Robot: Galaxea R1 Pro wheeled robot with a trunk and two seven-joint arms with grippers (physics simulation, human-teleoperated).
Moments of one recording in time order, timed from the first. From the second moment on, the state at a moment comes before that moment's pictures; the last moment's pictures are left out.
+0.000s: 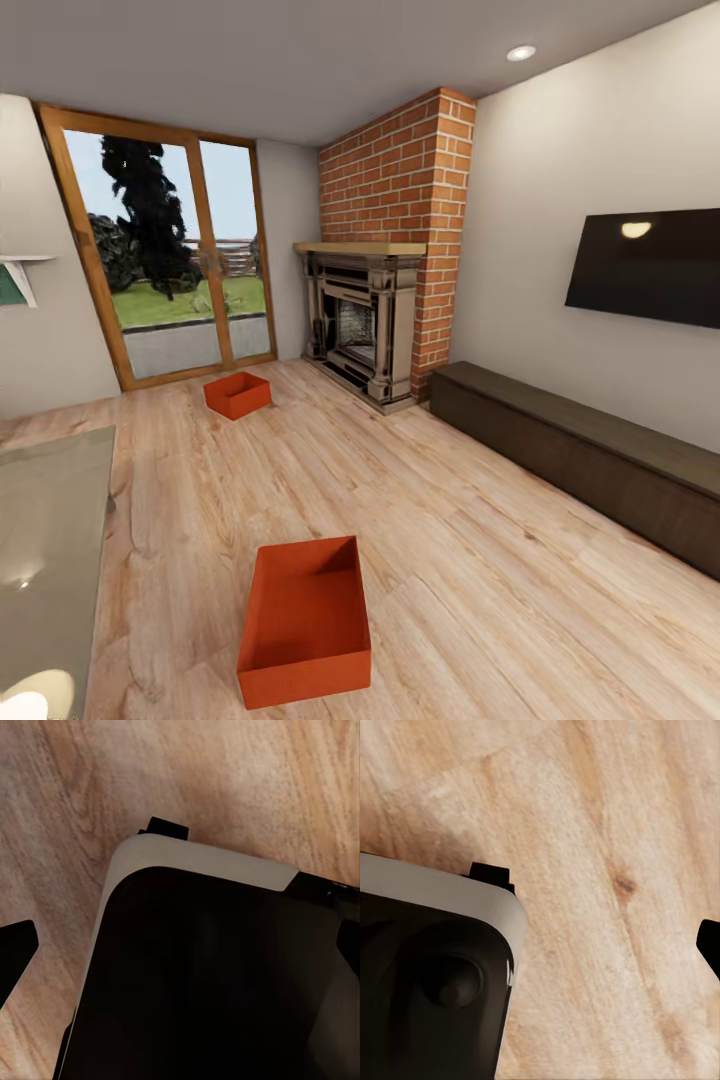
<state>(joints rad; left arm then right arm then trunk) 0.00 0.02 0.01 -0.18 0.30 0.01 0.01 -0.11 -0.03 0.41 0.02 -0.16 -0.15 -0.11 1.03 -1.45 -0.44</state>
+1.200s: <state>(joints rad) 0.00 0.01 0.01 -0.19 0.30 0.01 0.01 -0.11 -0.03 0.41 0.02 -0.15 -0.15 -0.11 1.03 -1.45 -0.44</state>
